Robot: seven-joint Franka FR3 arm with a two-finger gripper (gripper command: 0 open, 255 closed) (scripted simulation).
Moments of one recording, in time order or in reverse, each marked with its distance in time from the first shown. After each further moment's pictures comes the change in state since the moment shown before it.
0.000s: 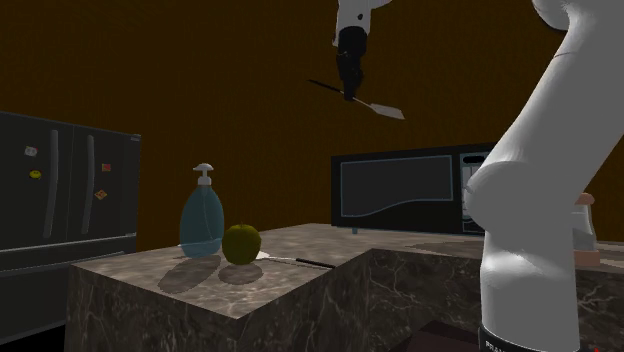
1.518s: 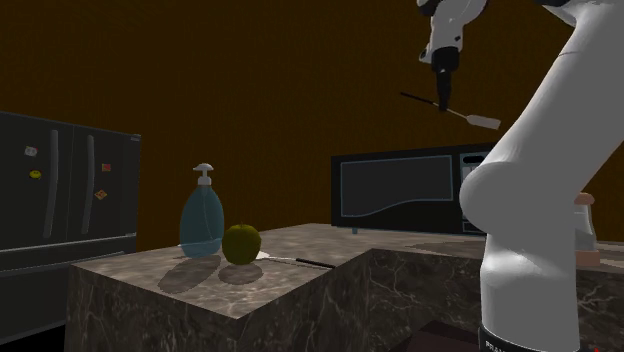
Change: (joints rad) arm -0.064 -0.029 -0.490 0.106 -0.227 -0.067 -0.593
